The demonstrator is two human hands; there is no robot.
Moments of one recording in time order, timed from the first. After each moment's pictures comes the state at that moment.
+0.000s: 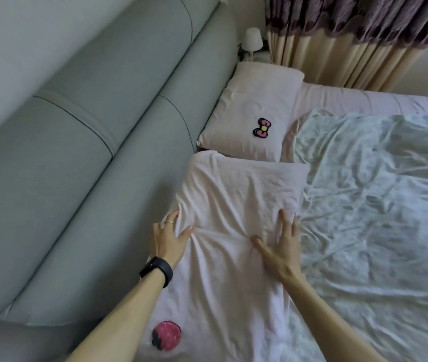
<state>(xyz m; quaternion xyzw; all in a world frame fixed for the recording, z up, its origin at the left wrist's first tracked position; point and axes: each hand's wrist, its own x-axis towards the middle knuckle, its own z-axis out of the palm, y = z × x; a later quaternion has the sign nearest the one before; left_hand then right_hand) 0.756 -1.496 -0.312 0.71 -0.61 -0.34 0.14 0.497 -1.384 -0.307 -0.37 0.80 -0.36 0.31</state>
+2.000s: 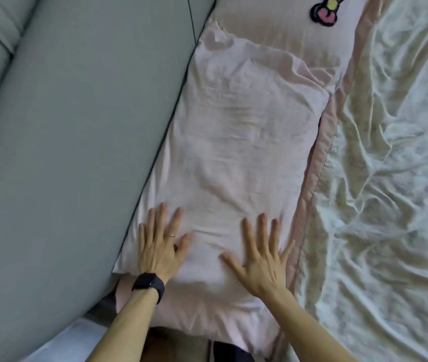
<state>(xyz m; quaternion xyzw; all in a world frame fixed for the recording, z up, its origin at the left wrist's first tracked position) 0.856 -1.492 -0.533 0.59 -0.78 -0.19 -0.06 0.632 -1.391 -0.541 -0.53 0.78 0.02 0.32</state>
